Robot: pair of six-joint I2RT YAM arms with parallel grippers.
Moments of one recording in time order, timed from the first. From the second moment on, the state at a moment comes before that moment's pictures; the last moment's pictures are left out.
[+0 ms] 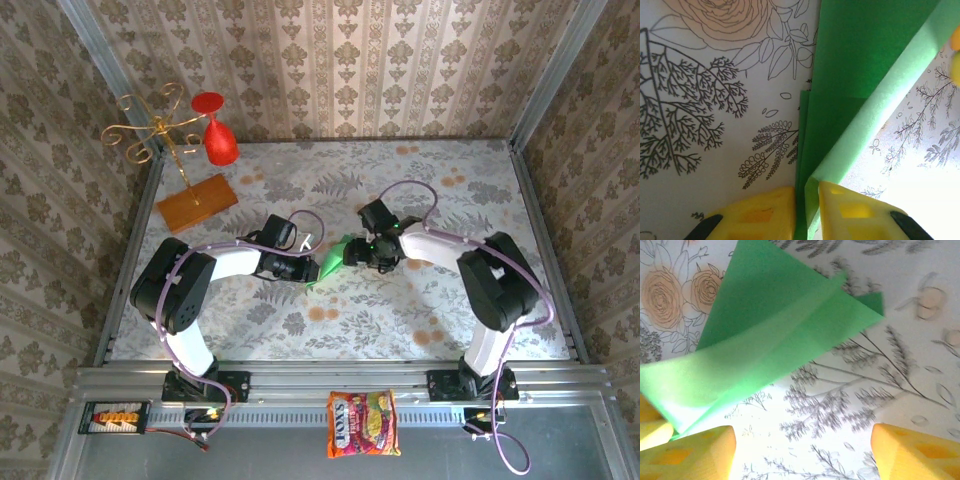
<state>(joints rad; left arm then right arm) -0.57 1.75 0.84 -0.17 0.52 -0.31 0.52 1.73 1.05 -0.46 -0.14 0.63</state>
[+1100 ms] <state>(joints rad) -0.57 1.75 0.83 -0.15 0.52 -0.32 0.57 1.87 1.05 -0.07 -0.40 0.76</state>
